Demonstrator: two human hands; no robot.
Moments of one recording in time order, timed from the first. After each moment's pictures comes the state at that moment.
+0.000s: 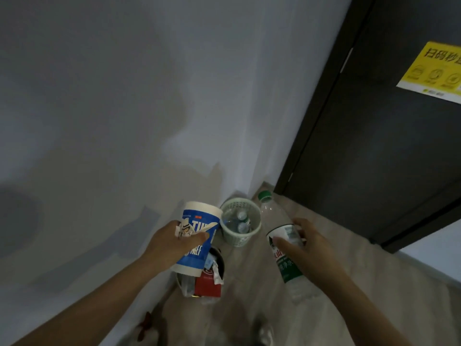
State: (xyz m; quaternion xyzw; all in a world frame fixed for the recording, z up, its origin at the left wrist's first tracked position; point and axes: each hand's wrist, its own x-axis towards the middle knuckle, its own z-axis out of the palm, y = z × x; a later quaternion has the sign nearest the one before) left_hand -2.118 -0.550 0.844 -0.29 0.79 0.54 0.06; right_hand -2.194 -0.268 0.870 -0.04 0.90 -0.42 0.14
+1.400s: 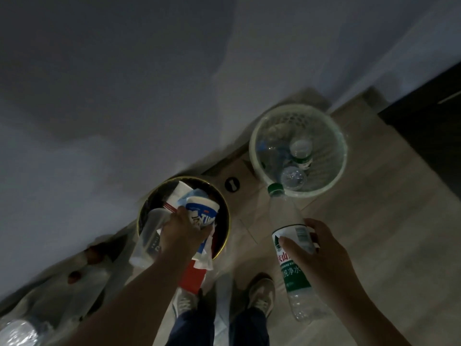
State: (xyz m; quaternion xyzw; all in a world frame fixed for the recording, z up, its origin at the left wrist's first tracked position) left_hand -2.305 -0.536 0.263 -0.52 0.79 0.28 0.18; right_hand -2.451 -0.324 0.365 -0.01 0.85 -0.34 0.40
